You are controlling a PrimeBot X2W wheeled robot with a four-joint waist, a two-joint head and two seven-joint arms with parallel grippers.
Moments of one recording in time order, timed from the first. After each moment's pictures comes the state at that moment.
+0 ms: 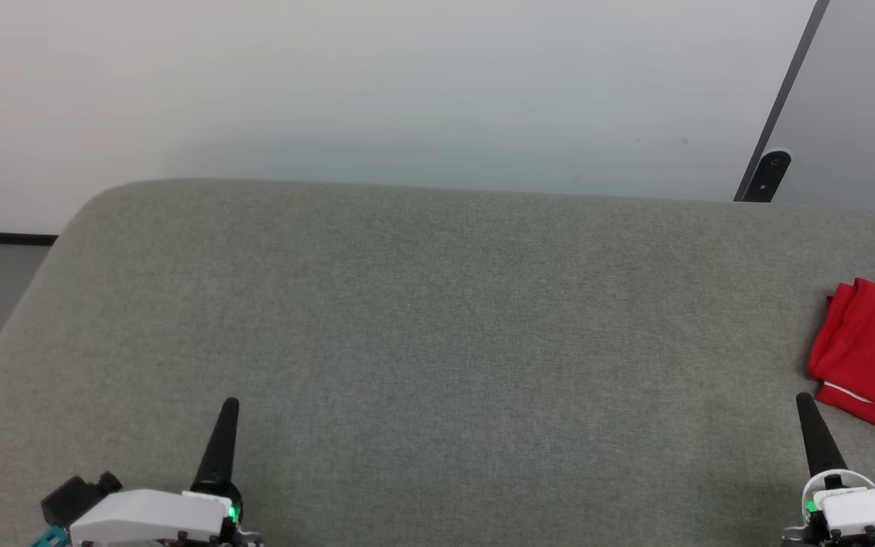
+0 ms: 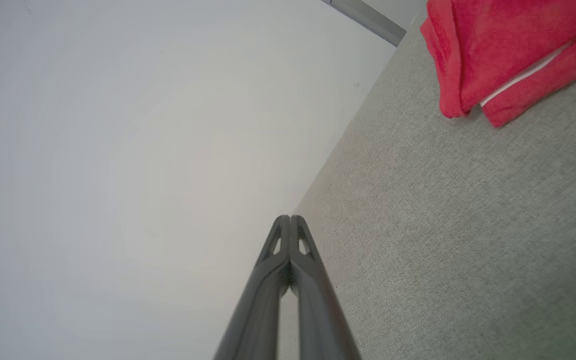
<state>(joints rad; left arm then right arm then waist) -0.06 0.08 0.07 0.23 -1.30 -0.13 0.02 -0.05 -0.06 -0.14 0.22 1.21 0.13 0.02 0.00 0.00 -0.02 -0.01</state>
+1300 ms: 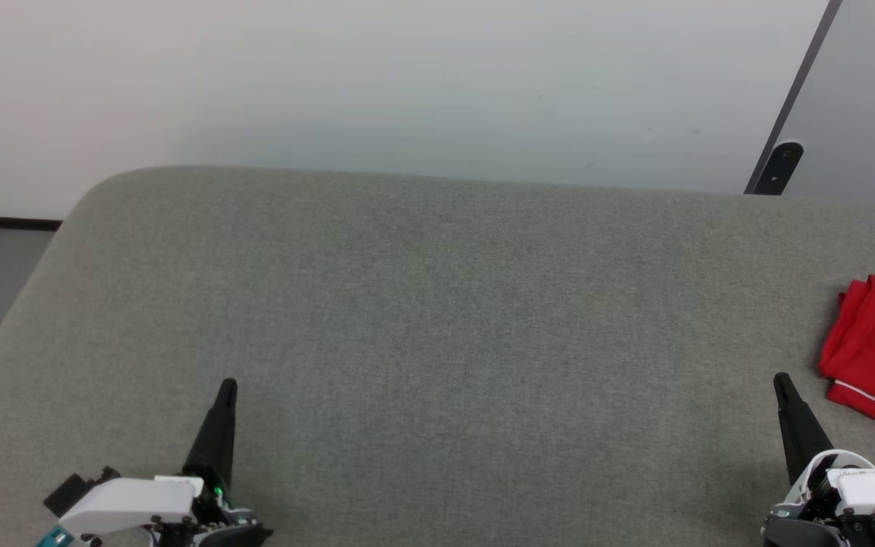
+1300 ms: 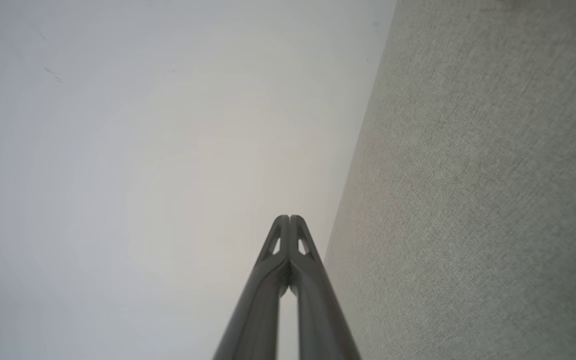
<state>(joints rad) -0.10 0.06 0.11 0.24 -1.57 -0.13 0.10 -0.10 -0.05 -0.12 0.24 1.56 0.13 0.10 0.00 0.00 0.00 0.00</state>
